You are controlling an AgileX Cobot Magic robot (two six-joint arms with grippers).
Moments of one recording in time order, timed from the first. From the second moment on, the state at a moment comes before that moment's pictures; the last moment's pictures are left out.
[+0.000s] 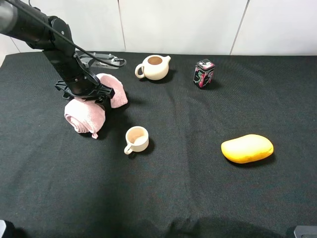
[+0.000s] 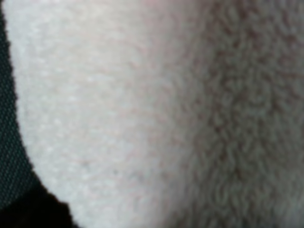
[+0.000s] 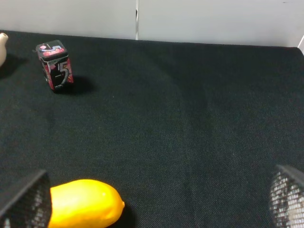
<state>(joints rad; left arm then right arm) -0.30 2.04 -1.16 -0.15 0.55 0.12 0.04 0.00 -0.49 -0.01 1.02 -0.01</state>
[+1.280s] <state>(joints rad) -0.30 2.04 -1.16 -0.15 0.55 0.12 0.04 0.00 -0.49 -0.01 1.02 -0.01</state>
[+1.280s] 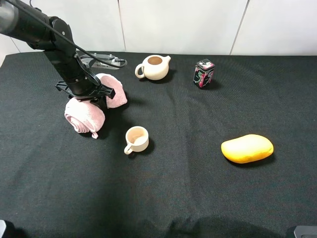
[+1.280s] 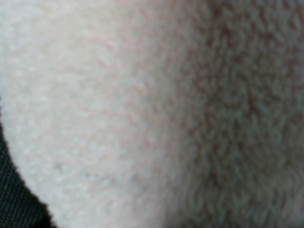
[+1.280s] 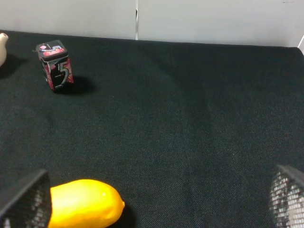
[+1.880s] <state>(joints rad) -0.30 2.04 -1.36 -0.14 0.84 0.12 0.04 0.00 -0.49 -0.01 1.02 -0.01</state>
